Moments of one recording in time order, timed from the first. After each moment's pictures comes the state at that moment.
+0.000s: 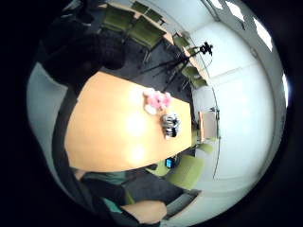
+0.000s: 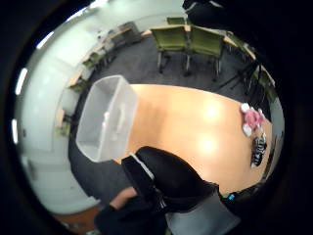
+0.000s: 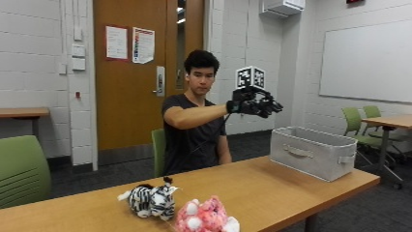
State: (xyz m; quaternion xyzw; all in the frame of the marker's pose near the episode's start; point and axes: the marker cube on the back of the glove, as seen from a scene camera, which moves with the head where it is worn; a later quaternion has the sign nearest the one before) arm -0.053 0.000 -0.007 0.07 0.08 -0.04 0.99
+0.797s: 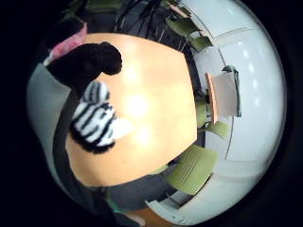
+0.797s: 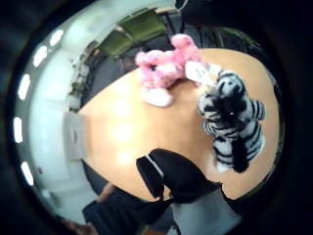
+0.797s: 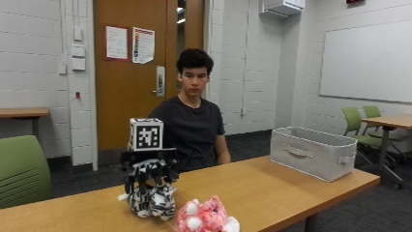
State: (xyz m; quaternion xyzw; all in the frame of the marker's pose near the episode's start) arm 0.364 0.001 0.163 -0.02 0.03 0.04 1.00
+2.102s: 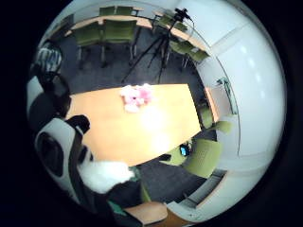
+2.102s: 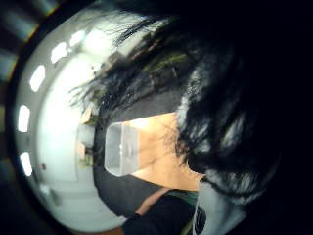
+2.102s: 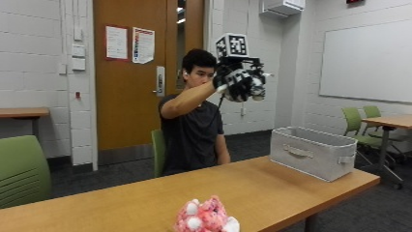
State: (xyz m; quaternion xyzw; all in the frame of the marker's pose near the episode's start) arm 0.057 -0.038 -0.106 0.10 -0.02 0.08 0.99
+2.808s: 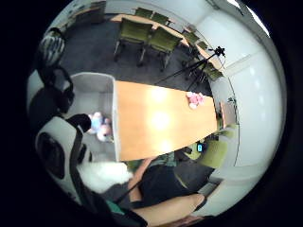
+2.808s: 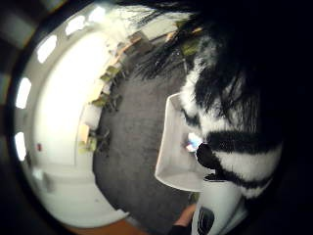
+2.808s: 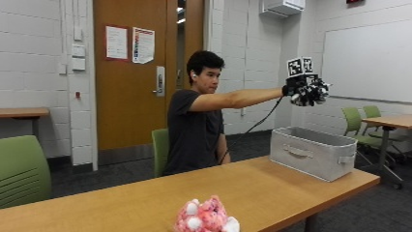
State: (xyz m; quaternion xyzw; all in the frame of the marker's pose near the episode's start) arm -0.333 -0.053 -0.074 0.06 -0.06 -0.09 0.99
